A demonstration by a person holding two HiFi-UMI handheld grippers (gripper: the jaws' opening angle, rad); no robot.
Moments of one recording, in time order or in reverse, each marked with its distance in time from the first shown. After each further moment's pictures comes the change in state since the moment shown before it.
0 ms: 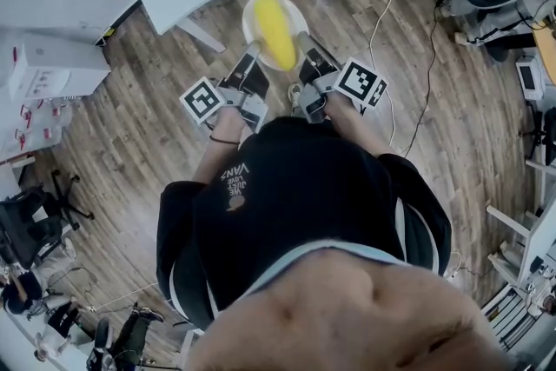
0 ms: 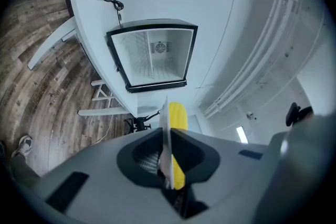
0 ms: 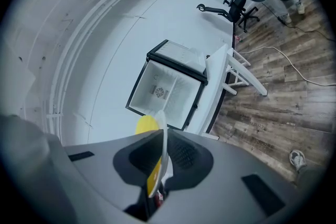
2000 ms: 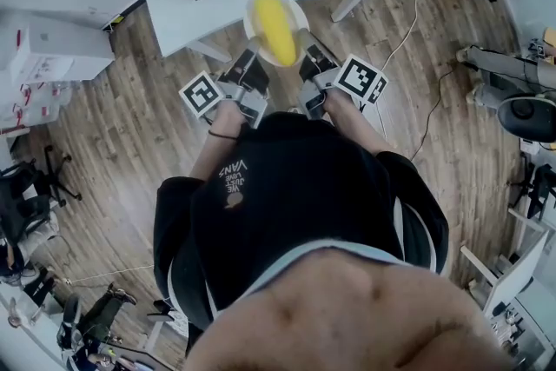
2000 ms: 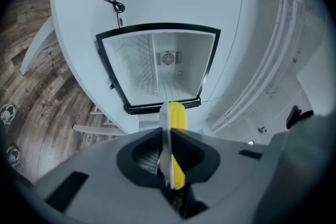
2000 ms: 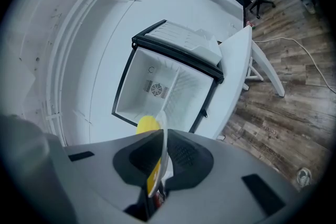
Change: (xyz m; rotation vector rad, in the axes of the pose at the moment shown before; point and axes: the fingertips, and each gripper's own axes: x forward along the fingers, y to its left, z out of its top) left arm 0.102 0.038 0.114 -0.022 -0.145 0.044; right arm 0.151 -0.023 0.082 -0.003 0.145 0.043
